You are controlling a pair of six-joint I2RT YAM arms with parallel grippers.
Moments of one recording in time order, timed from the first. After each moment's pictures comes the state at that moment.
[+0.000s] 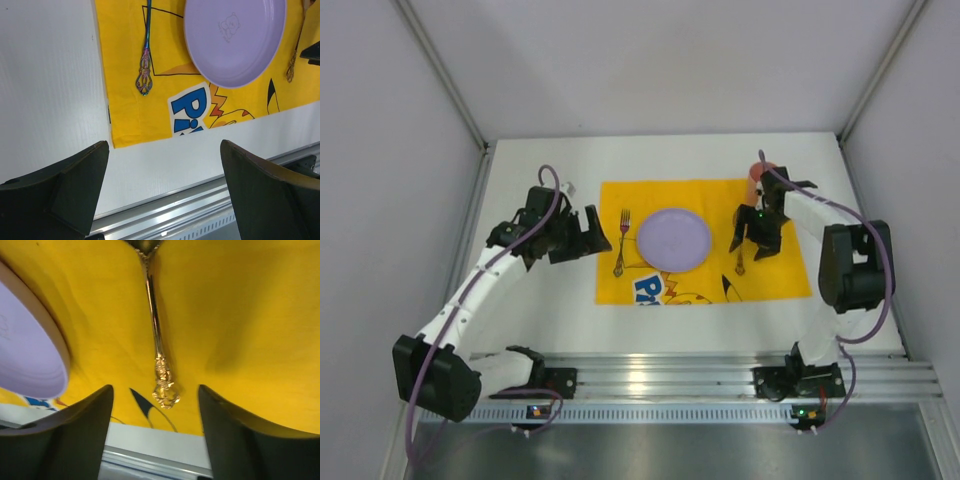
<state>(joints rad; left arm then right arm) -0.33 1.17 1.03 -0.73 0.19 -0.53 0.13 1.79 1.23 -0.79 -0.27 0.39</state>
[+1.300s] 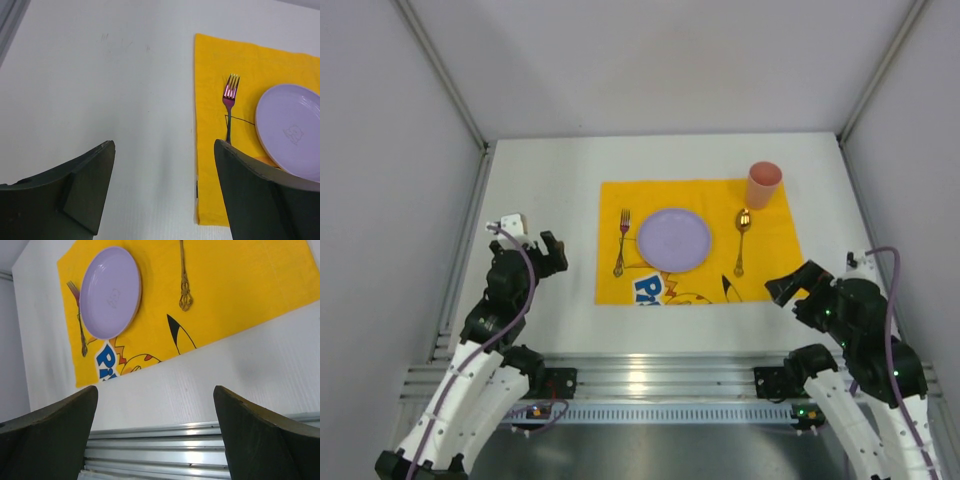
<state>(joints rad) -0.33 0.54 0.55 -0.31 -0.31 -0.31 0.27 0.27 0.78 -1.06 0.05 0.80</state>
